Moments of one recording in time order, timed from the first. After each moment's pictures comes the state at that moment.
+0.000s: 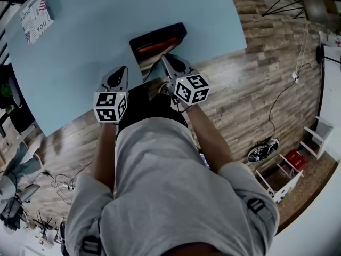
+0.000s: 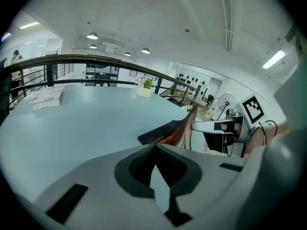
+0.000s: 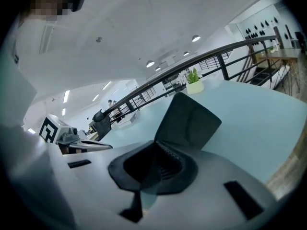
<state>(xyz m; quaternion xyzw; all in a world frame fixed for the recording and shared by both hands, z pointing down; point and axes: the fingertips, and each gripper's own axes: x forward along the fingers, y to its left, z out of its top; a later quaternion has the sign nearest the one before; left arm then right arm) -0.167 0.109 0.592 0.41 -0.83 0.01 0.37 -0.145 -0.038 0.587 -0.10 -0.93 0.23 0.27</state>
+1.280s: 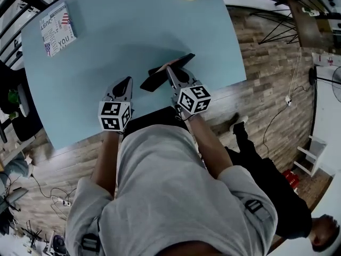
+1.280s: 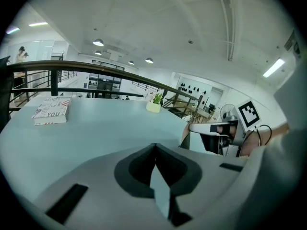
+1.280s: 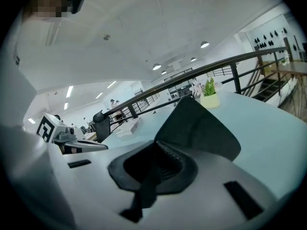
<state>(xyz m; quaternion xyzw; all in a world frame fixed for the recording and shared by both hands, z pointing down) -0.249 0.135 0.550 0.40 -0.85 -0.03 0.33 -0.238 -0.020 0.542 -0.12 -0.95 0.19 0.24</state>
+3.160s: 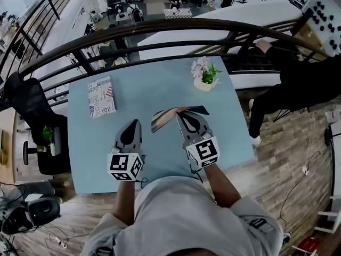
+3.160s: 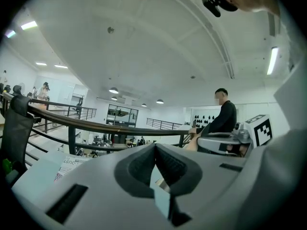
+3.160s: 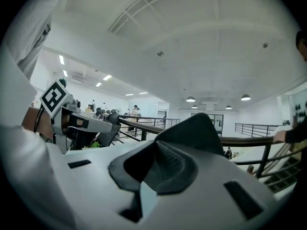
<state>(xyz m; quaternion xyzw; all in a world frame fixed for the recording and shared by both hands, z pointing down) -0.357 0.168 0.334 0.29 -0.95 -0.06 0.09 -0.349 0.017 0.328 -0.23 -0.97 -0.06 0.03</state>
